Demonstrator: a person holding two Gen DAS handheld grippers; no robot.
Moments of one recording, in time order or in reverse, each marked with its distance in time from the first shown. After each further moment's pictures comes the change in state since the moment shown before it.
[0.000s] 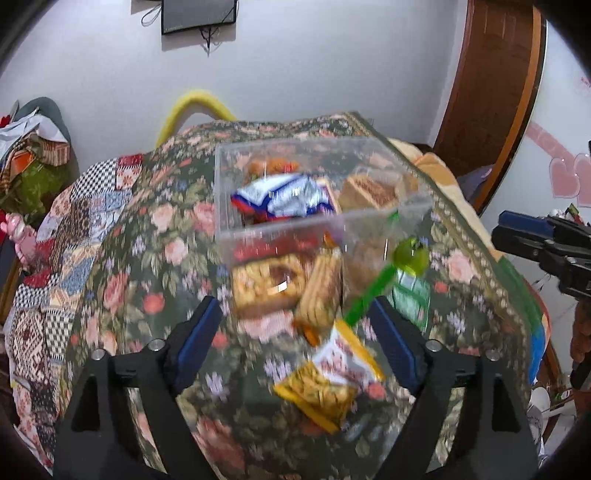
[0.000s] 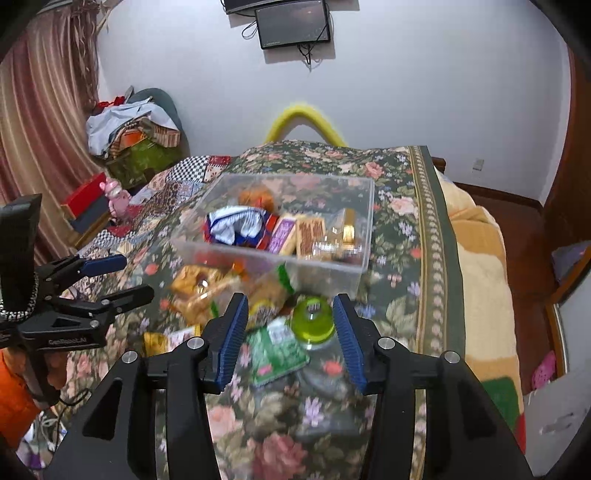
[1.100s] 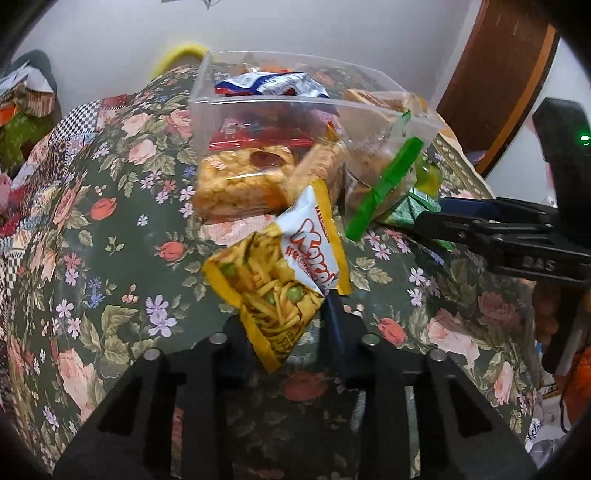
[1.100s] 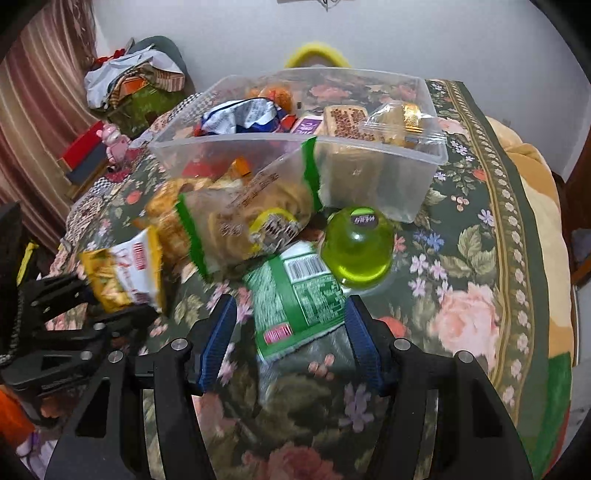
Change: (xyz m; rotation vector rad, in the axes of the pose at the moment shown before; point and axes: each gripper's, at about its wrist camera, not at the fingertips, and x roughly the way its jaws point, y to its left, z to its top) left arm 0.049 0.010 -0.065 -0.081 0.117 -0.098; right arm 0.088 0.013 -0.041 -0.012 0.191 0.032
